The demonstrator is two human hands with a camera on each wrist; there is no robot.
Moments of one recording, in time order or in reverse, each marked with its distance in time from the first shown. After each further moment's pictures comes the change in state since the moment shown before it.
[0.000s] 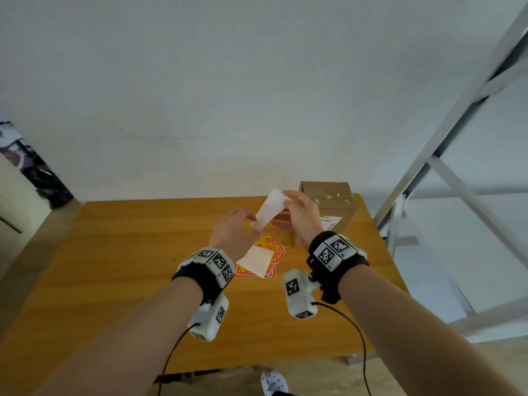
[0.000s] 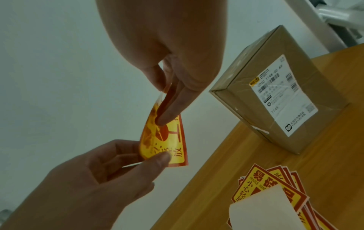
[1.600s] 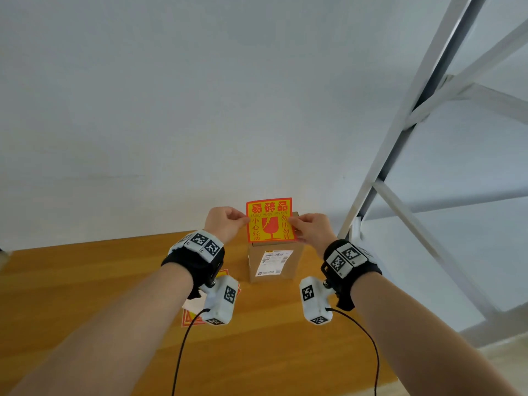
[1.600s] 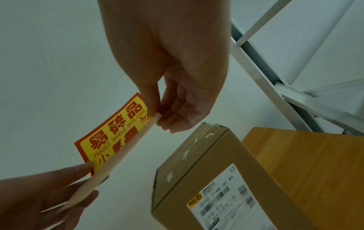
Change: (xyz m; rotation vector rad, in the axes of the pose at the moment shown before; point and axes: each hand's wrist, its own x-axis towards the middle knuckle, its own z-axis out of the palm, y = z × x) left_hand 0.105 0.109 0.033 -0.421 -0.073 -0.184; right_hand 0.078 -0.022 -0.146 -0.189 0.066 0.034
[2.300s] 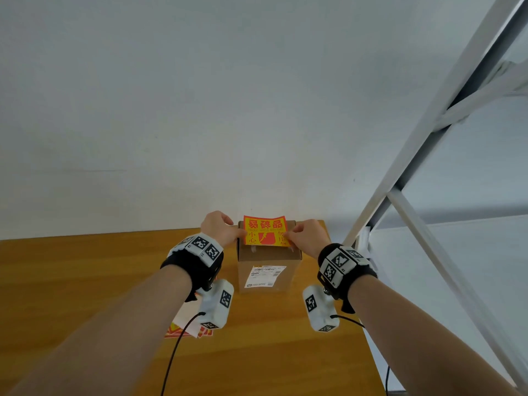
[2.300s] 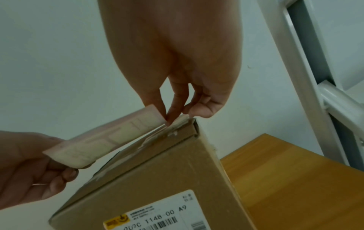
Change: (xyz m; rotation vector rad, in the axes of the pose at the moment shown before) left_hand 0.052 -0.007 0.042 0.140 0.042 -0.268; right_hand 0.069 0.016 -0.014 -0.591 -0.113 -0.049
